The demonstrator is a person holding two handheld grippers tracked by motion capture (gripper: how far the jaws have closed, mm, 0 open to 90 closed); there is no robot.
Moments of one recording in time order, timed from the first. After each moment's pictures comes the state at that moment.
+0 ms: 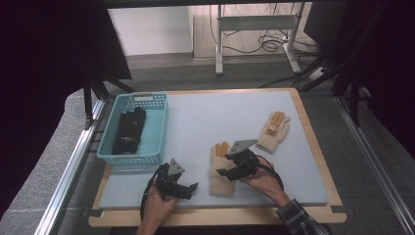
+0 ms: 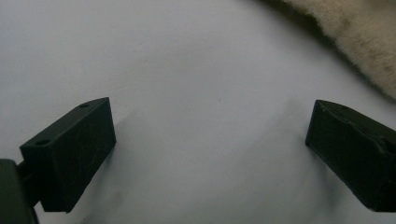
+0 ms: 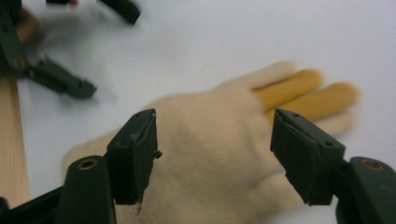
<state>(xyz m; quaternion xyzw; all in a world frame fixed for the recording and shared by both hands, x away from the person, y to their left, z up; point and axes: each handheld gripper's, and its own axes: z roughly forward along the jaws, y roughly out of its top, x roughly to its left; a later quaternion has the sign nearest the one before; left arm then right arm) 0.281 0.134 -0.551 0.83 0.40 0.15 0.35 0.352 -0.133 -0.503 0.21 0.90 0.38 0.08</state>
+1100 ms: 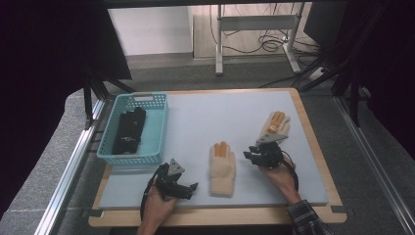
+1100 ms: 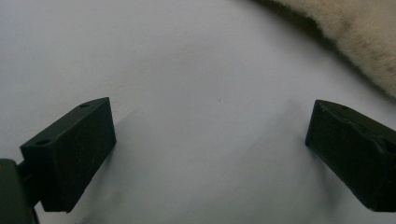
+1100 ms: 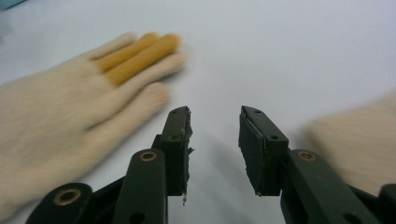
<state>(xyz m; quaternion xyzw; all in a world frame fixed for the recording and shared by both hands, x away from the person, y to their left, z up) 0.281 0.134 -0.551 0.83 0.40 0.15 0.36 0.380 -0.208 -0.512 0.35 0.84 0.39 0.15</state>
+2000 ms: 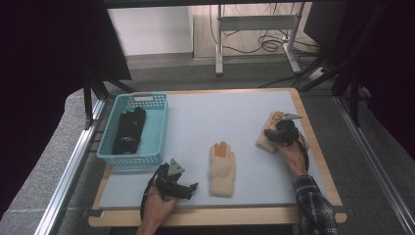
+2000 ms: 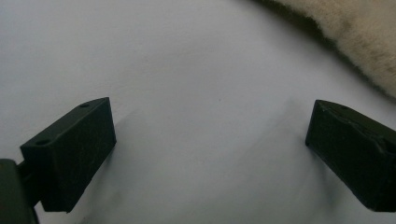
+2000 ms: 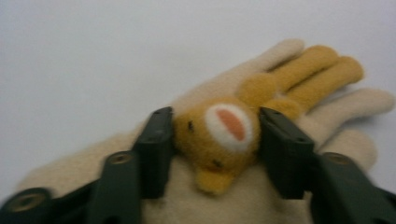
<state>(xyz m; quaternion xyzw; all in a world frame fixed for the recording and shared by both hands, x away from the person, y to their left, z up) 0.281 0.134 -0.551 0.83 0.40 0.15 0.36 0.469 -0.266 -0.522 0.45 0.79 0.33 0.25</state>
